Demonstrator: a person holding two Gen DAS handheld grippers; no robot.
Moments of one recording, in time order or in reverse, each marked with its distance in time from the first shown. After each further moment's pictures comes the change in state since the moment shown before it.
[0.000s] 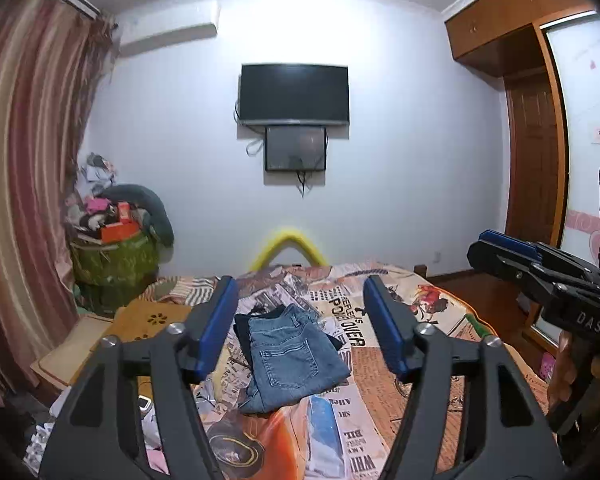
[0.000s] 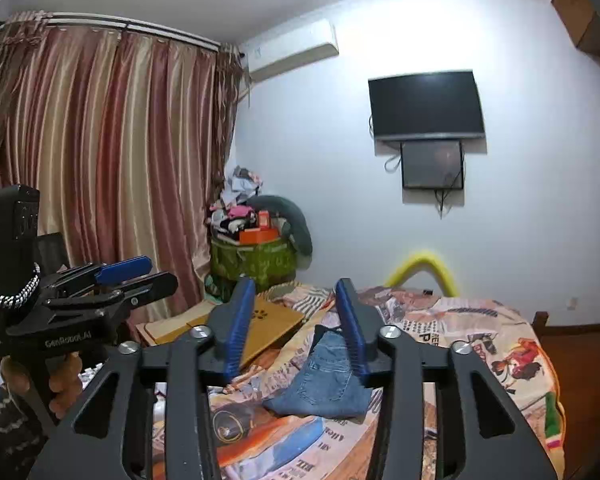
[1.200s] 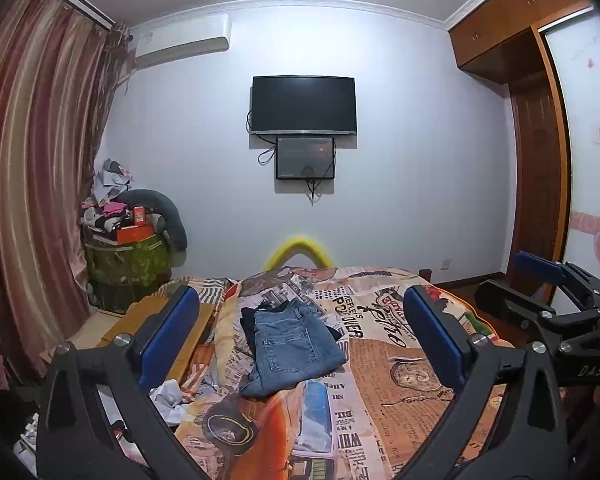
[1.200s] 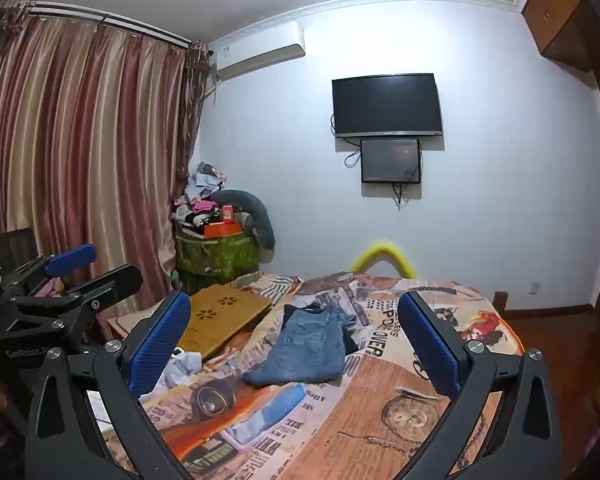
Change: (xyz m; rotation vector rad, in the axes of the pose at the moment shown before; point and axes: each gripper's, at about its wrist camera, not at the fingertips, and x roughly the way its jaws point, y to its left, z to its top) left arm -0.044 -0.019 -0.032 -0.008 -0.037 0.043; right arm -0.039 0.017 -0.030 0.019 0.019 -0.171
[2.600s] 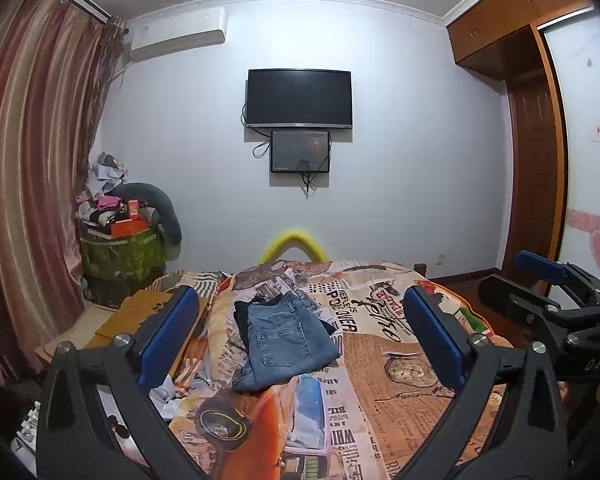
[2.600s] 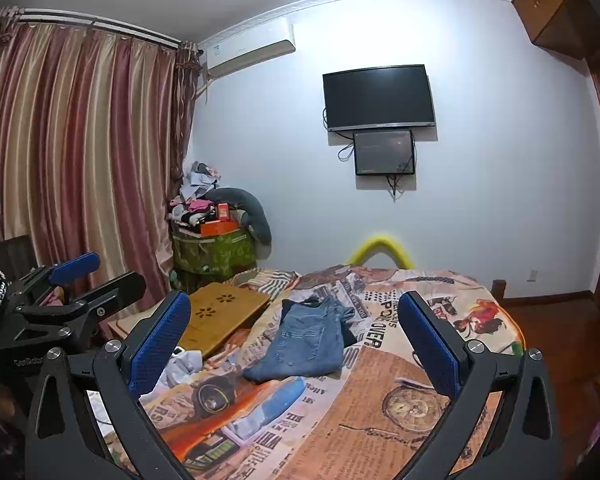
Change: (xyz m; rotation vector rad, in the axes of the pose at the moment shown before) left arm 0.006 0.001 -0.003 -0.001 0.027 -0.031; right arm -0.007 -0.008 0.003 0.034 0.018 -0.009
